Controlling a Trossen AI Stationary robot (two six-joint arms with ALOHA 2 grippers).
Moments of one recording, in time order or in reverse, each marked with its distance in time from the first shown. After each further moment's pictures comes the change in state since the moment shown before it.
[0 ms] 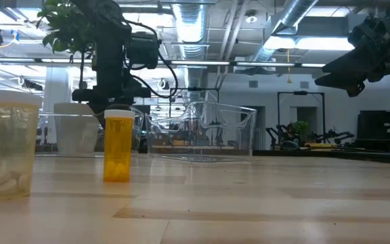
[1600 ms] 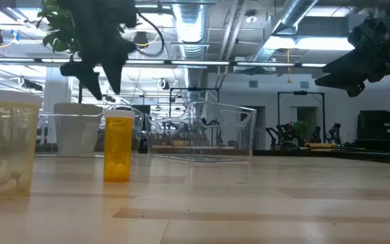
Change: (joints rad) left arm -0.004 -0.340 0.000 -0.104 0.094 0.039; right arm 0.000 0.000 0.000 -0.001 0.000 0.000
